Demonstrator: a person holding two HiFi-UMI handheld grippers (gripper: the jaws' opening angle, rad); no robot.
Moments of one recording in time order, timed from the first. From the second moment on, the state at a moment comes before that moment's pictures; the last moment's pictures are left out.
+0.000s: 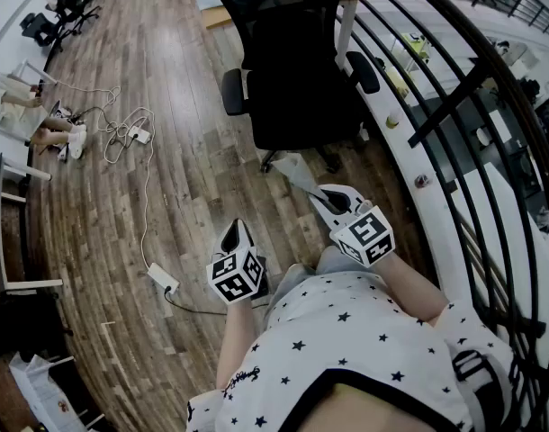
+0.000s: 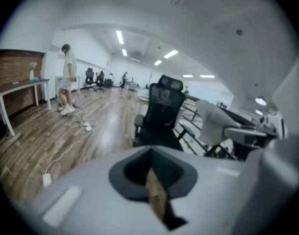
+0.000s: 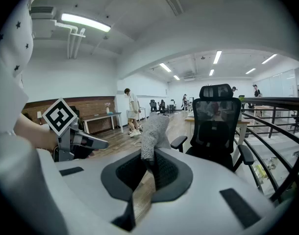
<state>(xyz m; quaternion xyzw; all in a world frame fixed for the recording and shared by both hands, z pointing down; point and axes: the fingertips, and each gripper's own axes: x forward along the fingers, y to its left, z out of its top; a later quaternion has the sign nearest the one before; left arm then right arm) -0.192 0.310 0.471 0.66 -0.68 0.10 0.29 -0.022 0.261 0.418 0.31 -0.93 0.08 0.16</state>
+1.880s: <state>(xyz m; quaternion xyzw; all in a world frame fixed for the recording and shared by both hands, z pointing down) -0.076 0.348 0.477 0.63 -0.71 0.08 0.31 0.067 0.300 0.426 0.24 -0.96 0.11 0.13</state>
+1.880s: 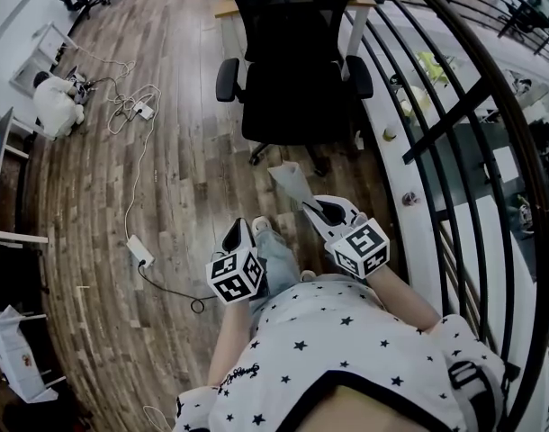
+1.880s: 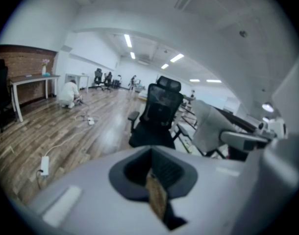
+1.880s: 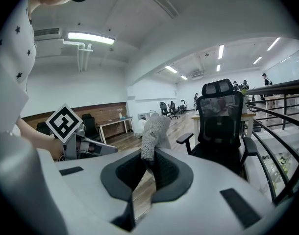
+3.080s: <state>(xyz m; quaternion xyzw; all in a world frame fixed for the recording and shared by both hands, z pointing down) -0.236 0.154 0.471 0.66 -0.68 0.08 0.31 -0.101 0.115 0.410 0.26 -0.95 0.10 0.13</state>
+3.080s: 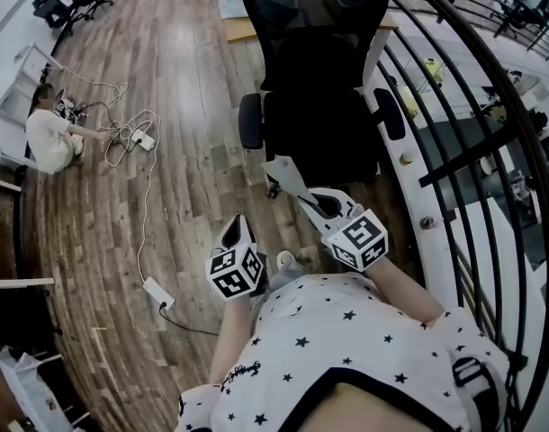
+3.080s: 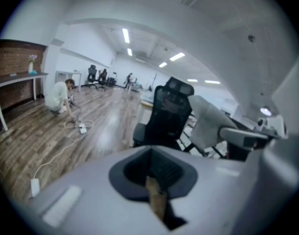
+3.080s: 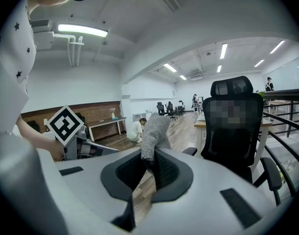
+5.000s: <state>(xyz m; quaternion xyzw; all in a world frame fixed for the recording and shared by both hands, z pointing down) -0.304 -0.065 0.516 0.60 -0.70 0.12 0.36 -0.210 -0.169 0.477 0.19 -0.95 0.11 0.21</state>
